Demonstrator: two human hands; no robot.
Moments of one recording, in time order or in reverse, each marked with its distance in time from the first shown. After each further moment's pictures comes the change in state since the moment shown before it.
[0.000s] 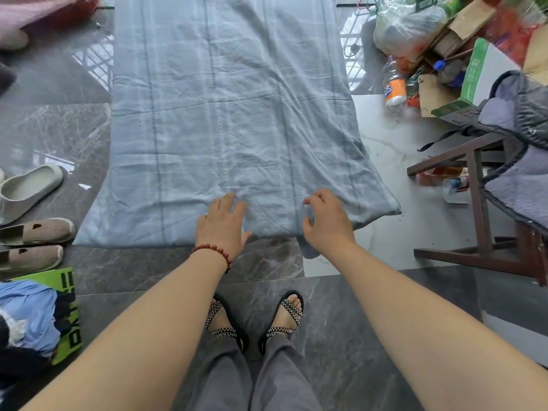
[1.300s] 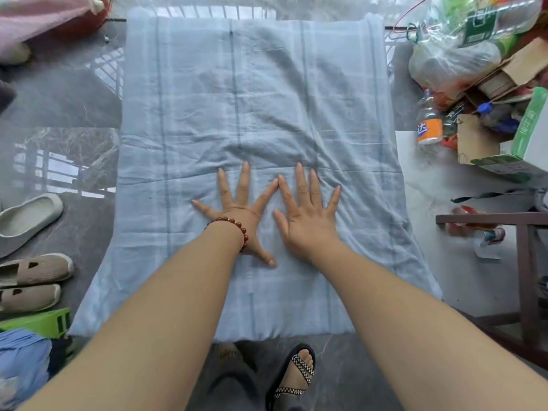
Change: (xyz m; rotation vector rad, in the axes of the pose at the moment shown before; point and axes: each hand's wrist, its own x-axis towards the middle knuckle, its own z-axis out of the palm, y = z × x) left_hand 0.181 -0.039 -0.101 -0.058 -0.395 0.014; right_hand 0.200 -0.072 0.010 -0.366 -0.067 -0.142
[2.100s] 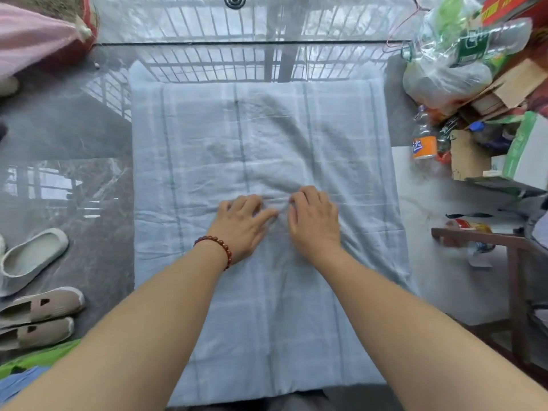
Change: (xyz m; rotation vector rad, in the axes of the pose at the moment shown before) left_hand 0.049 -0.054 -0.063 0.103 0.609 0.429; right_hand 0.079 -0.014 -0.066 0.153 0.297 0.120
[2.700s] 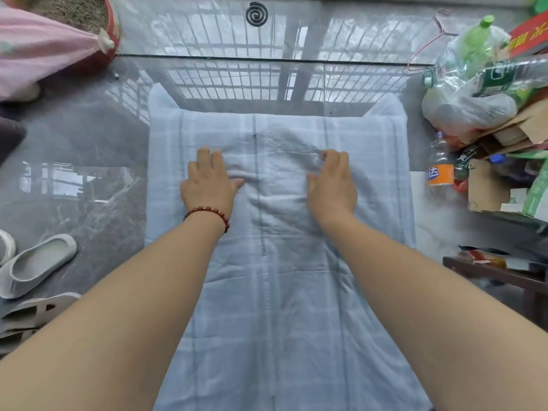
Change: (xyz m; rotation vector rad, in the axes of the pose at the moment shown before) left_hand 0.083 -0.074 -0.053 0.012 -0.025 -0.771; right_hand 0.128 -0.006 -0.027 0.126 -0.093 0.261
